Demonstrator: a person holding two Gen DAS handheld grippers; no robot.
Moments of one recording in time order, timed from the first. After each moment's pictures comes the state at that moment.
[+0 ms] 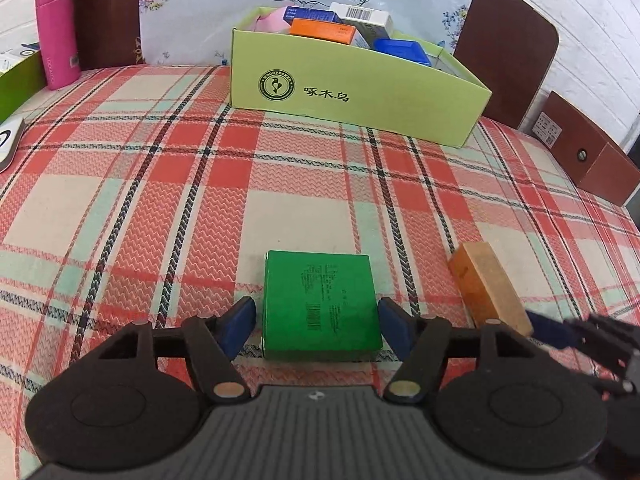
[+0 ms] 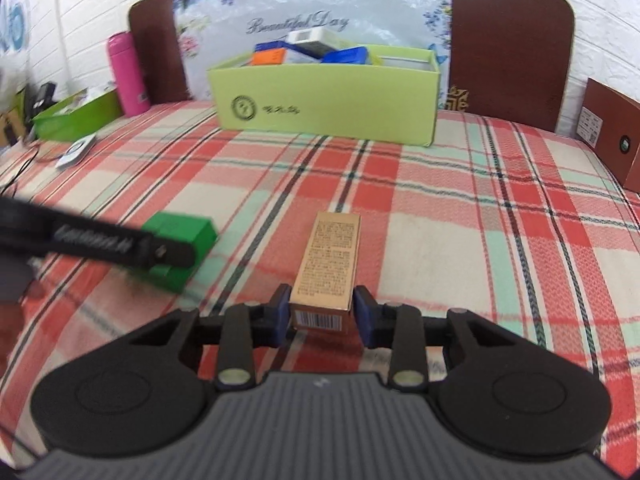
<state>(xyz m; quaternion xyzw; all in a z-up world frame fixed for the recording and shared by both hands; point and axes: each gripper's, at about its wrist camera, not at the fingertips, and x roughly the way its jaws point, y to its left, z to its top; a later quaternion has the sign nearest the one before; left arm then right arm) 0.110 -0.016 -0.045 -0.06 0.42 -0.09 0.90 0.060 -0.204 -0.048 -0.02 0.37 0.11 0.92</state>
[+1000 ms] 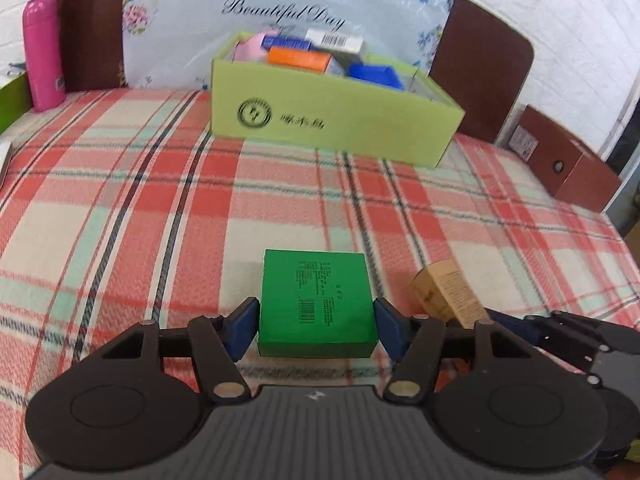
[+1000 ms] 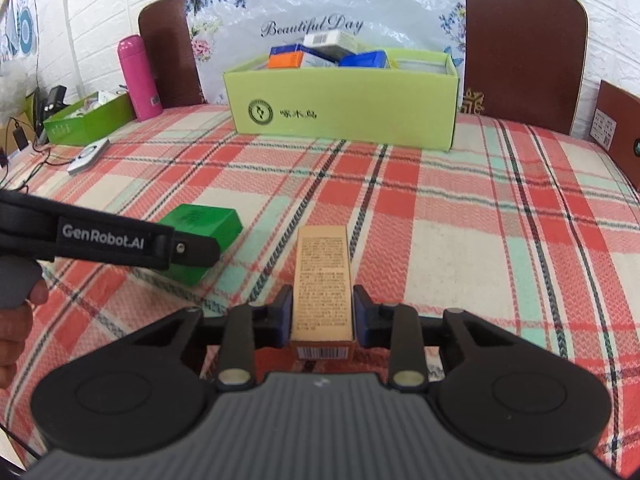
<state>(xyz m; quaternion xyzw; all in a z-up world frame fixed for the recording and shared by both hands) 0.108 -0.018 -0.023 -0.07 0.38 -0.13 0.91 0.070 -0.195 -0.036 -0.01 0.35 0.12 0.93</state>
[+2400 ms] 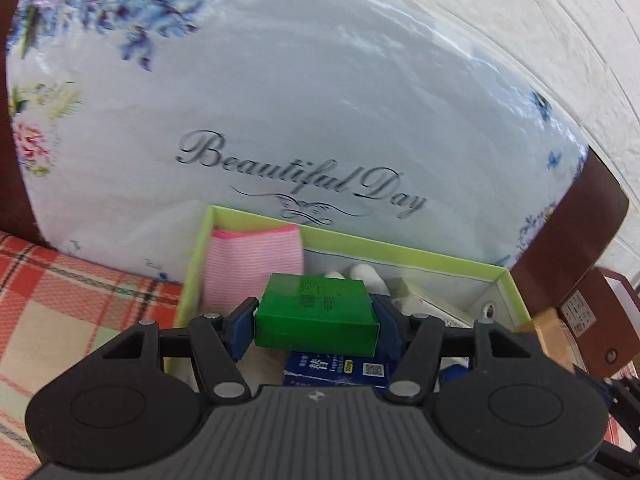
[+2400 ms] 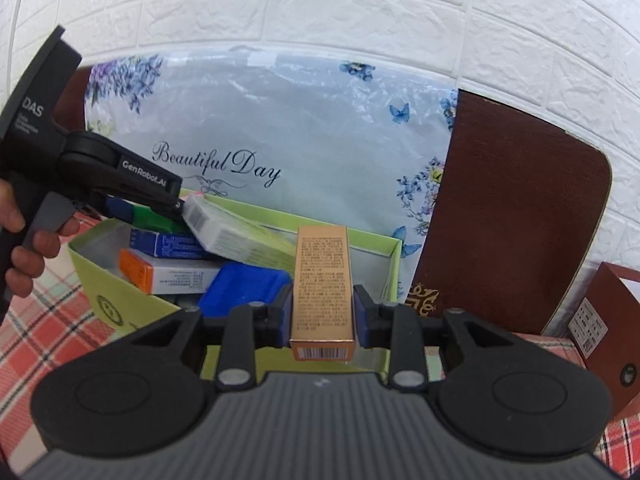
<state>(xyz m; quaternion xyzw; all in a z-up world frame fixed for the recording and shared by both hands) 0.376 -0.008 0.025 -0.12 0.34 -0.12 0.93 0.281 -0.227 0.012 -0.09 0.24 0.05 0.97</state>
